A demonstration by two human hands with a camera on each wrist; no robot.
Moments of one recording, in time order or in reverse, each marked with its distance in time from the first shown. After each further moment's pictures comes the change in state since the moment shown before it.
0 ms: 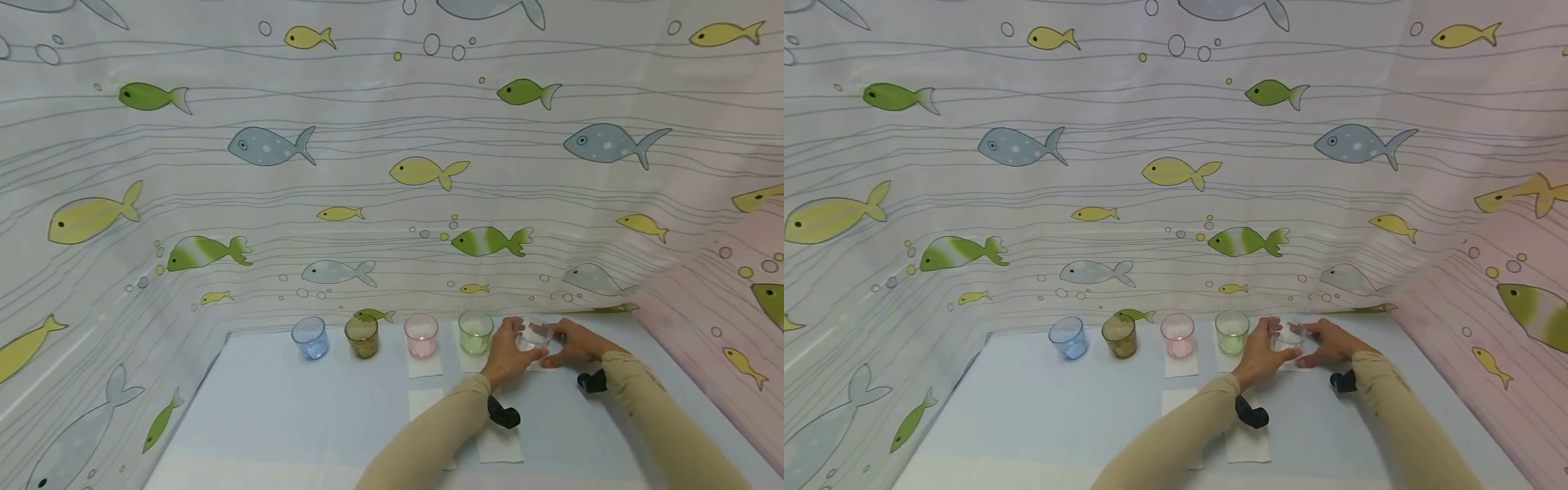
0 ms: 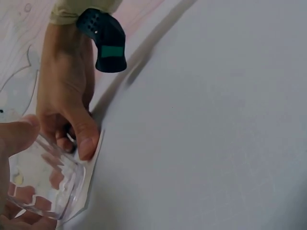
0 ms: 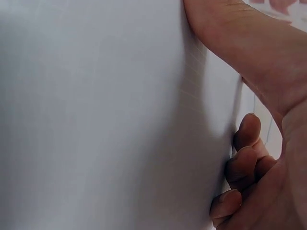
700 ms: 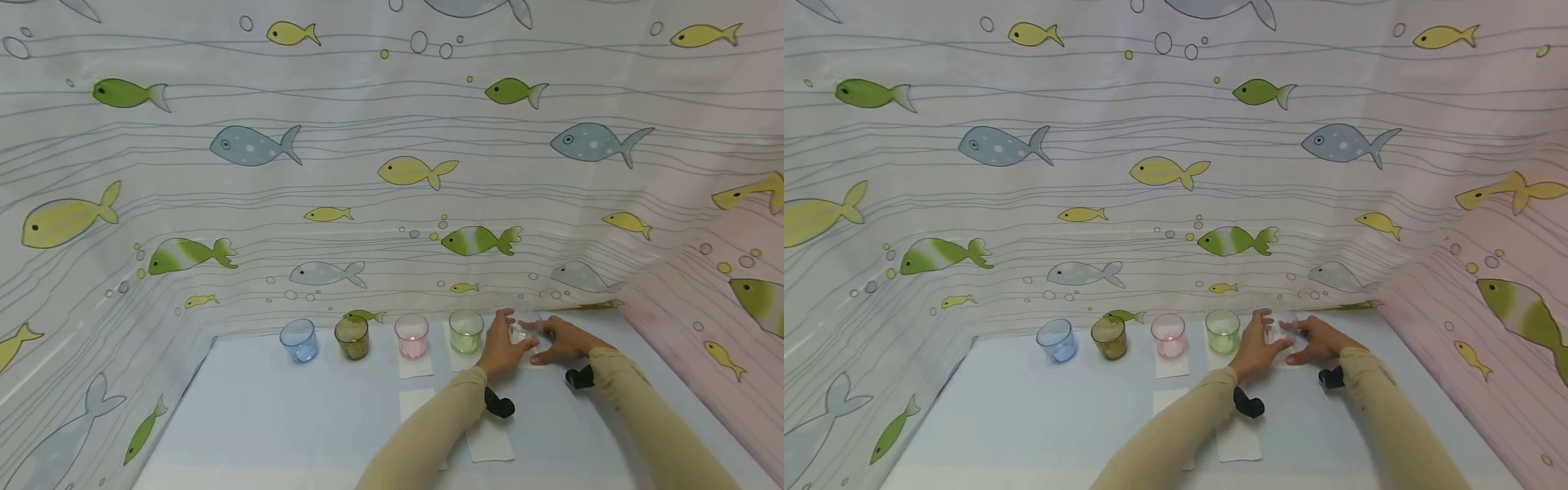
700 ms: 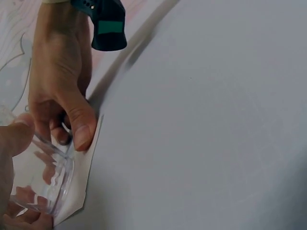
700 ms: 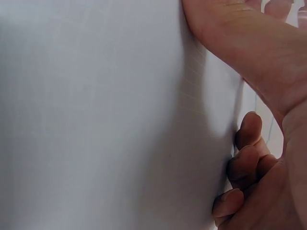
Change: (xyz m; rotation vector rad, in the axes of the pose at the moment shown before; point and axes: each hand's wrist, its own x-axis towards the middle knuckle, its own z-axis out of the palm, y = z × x) left_hand 0.017 -0.008 0.010 0.029 -0.022 0.073; right_hand 0.001 0.001 0.001 0.023 -0.003 -0.051
